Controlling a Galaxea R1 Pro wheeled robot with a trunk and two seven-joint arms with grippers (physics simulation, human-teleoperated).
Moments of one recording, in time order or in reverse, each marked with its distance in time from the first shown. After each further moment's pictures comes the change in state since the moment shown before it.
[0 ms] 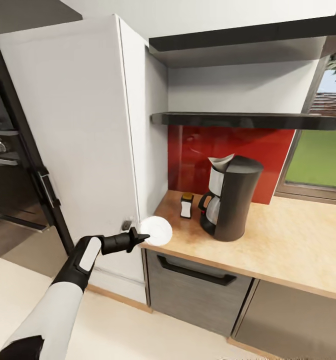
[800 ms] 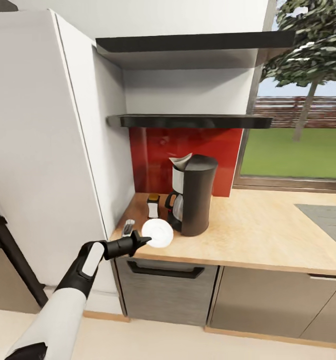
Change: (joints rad) left arm 0.034 -0.035 0.030 0.001 0.043 -0.050 0.060; right arm 0.010 -0.021 0.000 0.000 0.002 0.000 0.048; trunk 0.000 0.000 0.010
